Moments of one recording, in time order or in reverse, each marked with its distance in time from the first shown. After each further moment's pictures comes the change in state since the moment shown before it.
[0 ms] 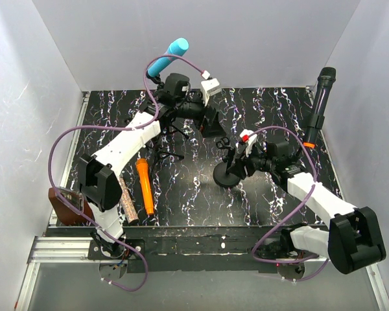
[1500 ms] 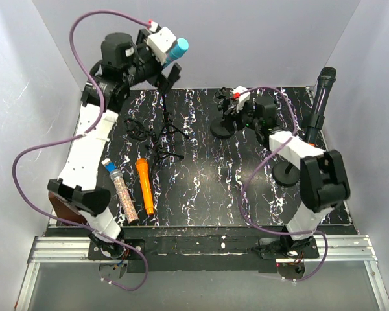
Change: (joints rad) left arm 0.175 -0.152 0.432 -0.299 -0.473 0.331; right arm -0.045 0.616 0.535 0.304 0.182 -0.056
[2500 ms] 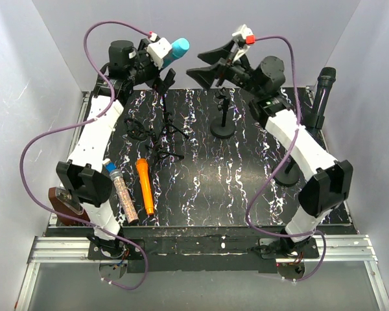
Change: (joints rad) left arm 0.152 0.161 -0.095 0.181 0.134 0.101; right arm 0.152 -0.121 0.486 0.137 -0.238 0.591
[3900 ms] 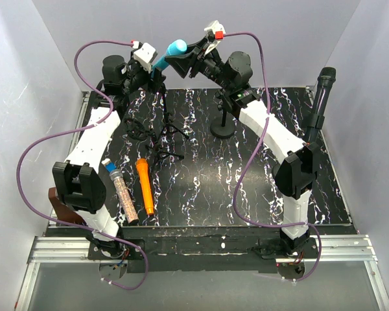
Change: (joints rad) left arm 0.071 -0.114 -0.383 0.461 0.027 -0.235; right arm 0.133 0.314 0.335 0.026 0.198 -0.043
